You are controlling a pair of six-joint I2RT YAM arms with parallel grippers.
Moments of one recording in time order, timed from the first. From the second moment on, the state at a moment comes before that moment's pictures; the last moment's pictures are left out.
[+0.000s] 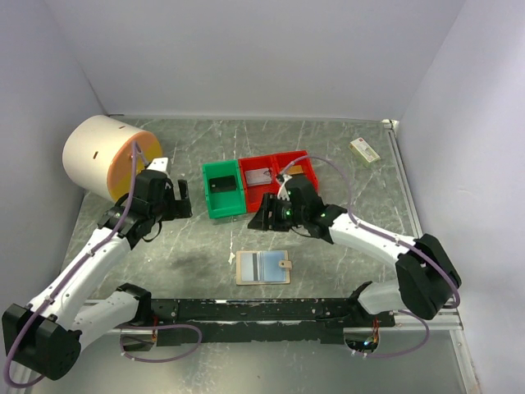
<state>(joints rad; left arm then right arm) -0.39 0.97 0.79 -0.55 -0.22 -0.37 0.68 1.36 0.78 -0.07 -0.33 0.70</state>
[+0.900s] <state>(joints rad) -0.41 1.00 0.79 -0.54 -0.16 -0.35 0.84 1.42 0.83 -0.19 -0.14 0.86</state>
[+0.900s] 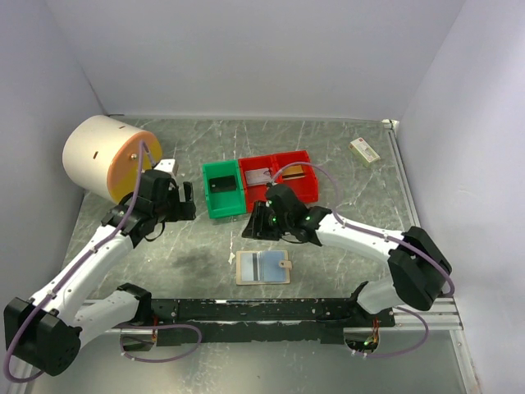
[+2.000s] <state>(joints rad) -0.44 1.06 0.79 -0.54 -0.12 -0.34 1.02 1.56 0.79 -0.30 0.02 0.89</state>
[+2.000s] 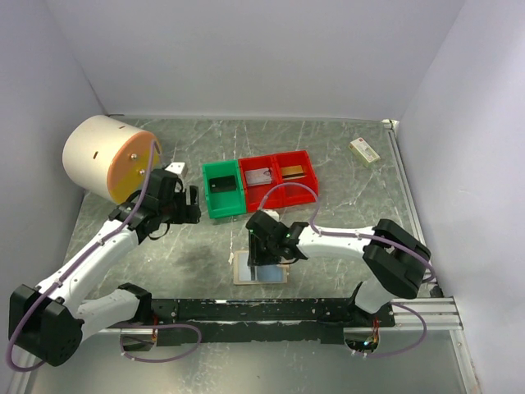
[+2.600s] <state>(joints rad) -0.77 1.20 0.60 -0.18 0.20 -0.68 0.89 1.56 0.65 -0.01 -0.23 0.92</state>
